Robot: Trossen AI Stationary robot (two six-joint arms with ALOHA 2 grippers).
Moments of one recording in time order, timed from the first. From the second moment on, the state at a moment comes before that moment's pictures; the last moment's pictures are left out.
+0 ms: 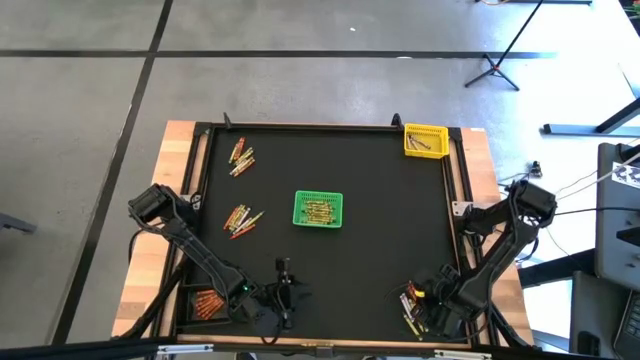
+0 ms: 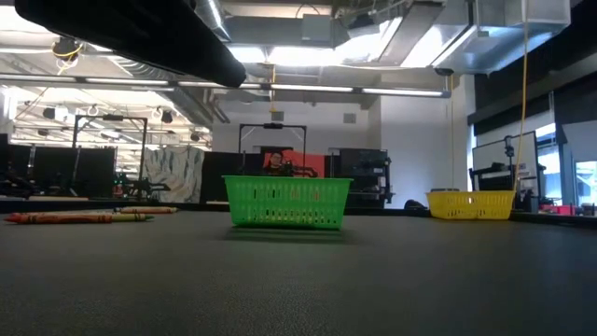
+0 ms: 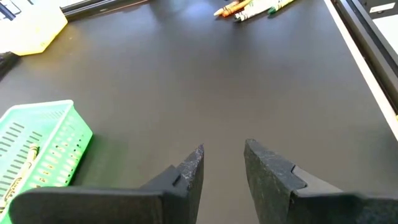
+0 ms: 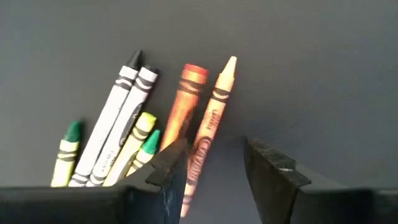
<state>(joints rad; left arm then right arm) -0.72 1.87 1.11 -0.04 -0.78 -0.36 1.04 1.65 0.90 -0.77 0.19 1.73</state>
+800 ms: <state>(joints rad) -0.72 1.87 1.11 -0.04 -0.77 -0.36 1.05 1.66 0.90 -0.84 0.15 1.59</state>
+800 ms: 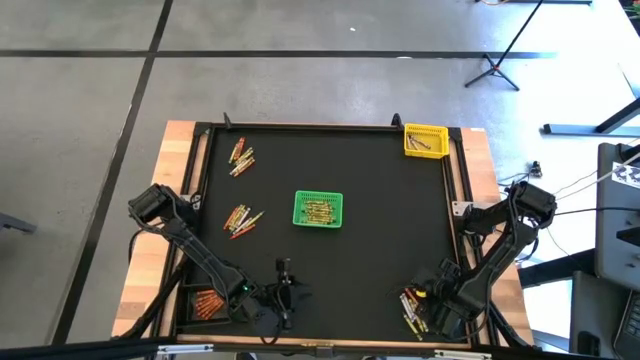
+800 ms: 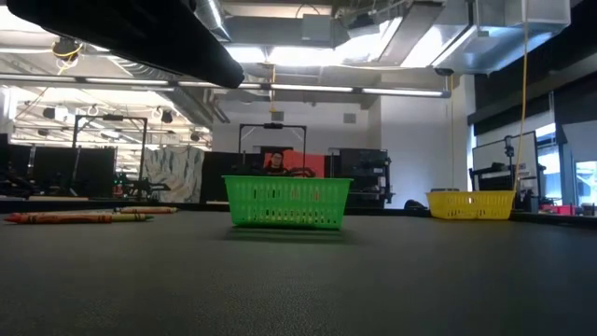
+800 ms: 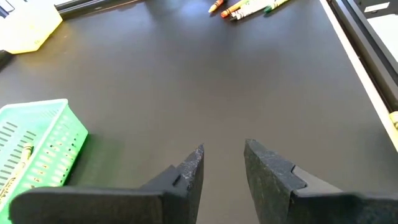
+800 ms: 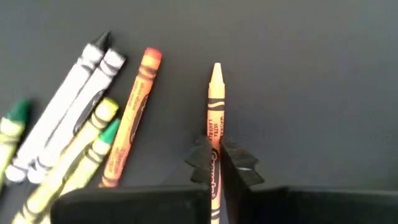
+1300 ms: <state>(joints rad) -0.74 1.82 1.11 0.05 -0.81 -0.26 1.05 1.59 1.11 -0.85 0.69 1.19</state>
